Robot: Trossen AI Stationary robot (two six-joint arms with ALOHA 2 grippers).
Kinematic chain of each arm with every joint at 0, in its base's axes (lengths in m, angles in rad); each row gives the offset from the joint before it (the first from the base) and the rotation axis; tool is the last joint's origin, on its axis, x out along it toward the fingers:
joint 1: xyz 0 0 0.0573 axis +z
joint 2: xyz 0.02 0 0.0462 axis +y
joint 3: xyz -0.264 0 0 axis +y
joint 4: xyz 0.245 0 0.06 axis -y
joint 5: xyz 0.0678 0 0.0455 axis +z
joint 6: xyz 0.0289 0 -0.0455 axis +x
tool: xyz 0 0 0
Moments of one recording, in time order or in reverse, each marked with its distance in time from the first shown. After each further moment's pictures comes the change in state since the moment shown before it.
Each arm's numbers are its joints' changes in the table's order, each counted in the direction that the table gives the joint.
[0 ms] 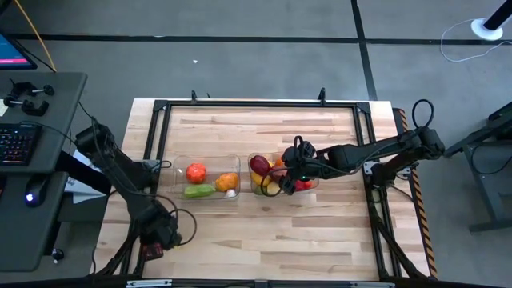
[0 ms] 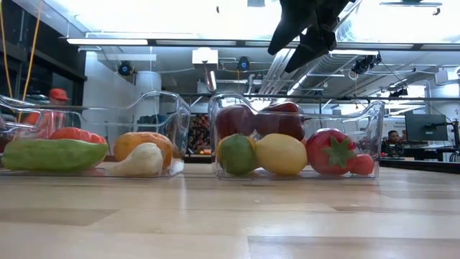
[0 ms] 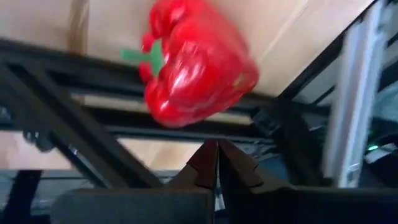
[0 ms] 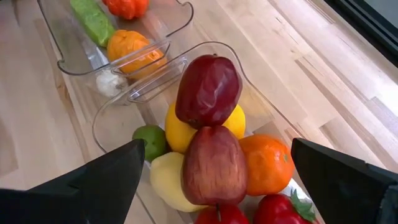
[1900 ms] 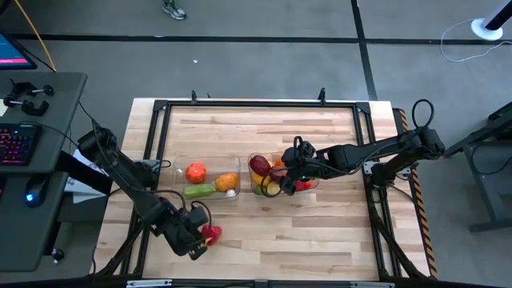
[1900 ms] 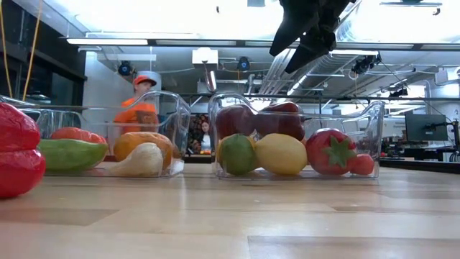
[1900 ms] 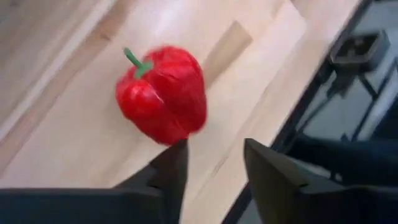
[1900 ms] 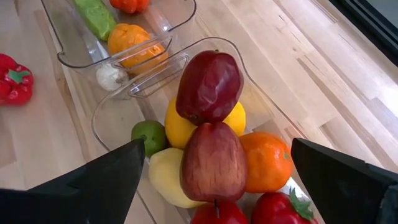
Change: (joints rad) left arm 0.101 0.059 -0.175 0.283 0.758 -0.176; right arm -0.001 0.000 0.001 -0.007 0.011 -0.018
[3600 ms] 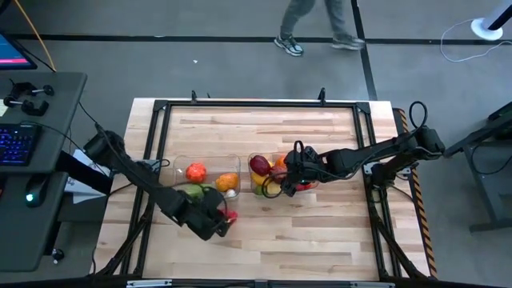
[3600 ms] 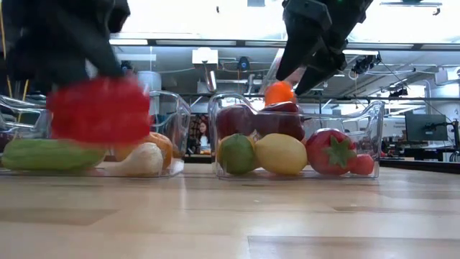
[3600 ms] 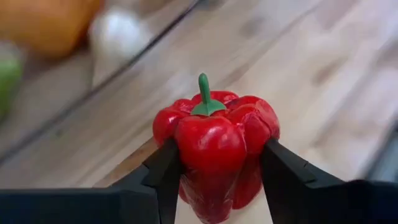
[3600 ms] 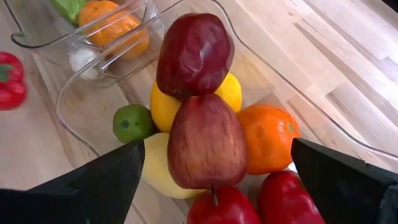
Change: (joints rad) left arm 0.172 0.090 0.065 0.153 0.251 -0.042; right arm 0.003 0.000 0.124 0.071 -0.002 0.114
